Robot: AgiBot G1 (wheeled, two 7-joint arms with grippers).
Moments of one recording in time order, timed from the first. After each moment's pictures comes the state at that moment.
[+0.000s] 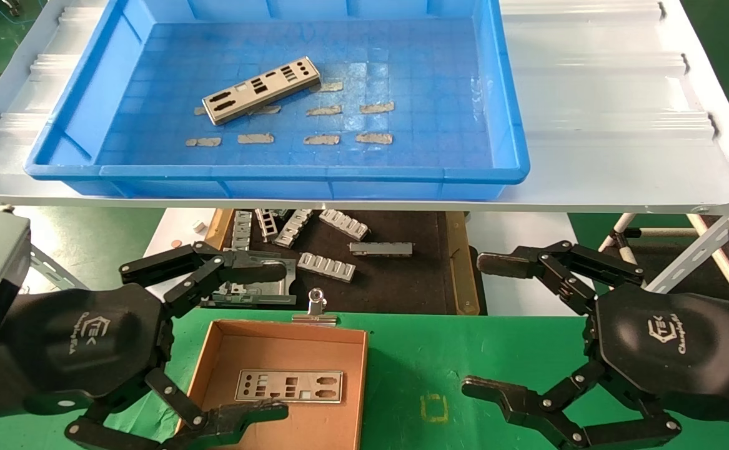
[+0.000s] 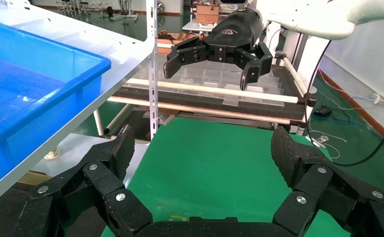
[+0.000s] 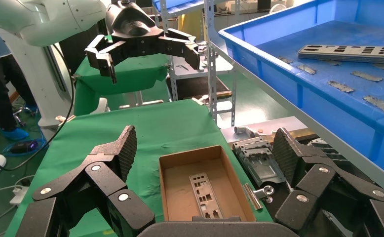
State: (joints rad) left arm -1.08 0.61 0.28 -1.28 0.73 1.49 -0.19; right arm 1.10 -0.55 -0.44 1.24 -0.62 -1.42 0.10
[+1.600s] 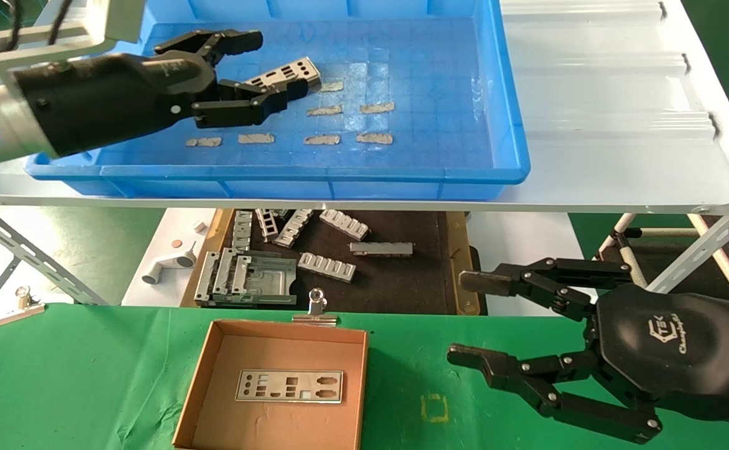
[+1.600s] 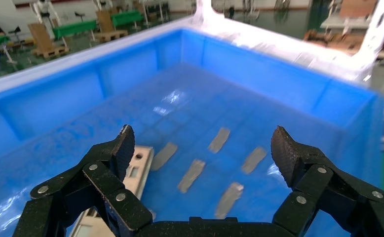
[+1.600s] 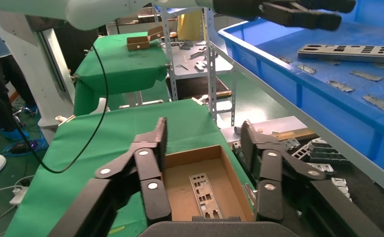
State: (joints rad) left arm -1.62 0.94 0.42 -0.63 1.08 1.24 -0.08; right arm 1.10 -0.55 -0.44 1.24 -0.62 -1.42 0.10
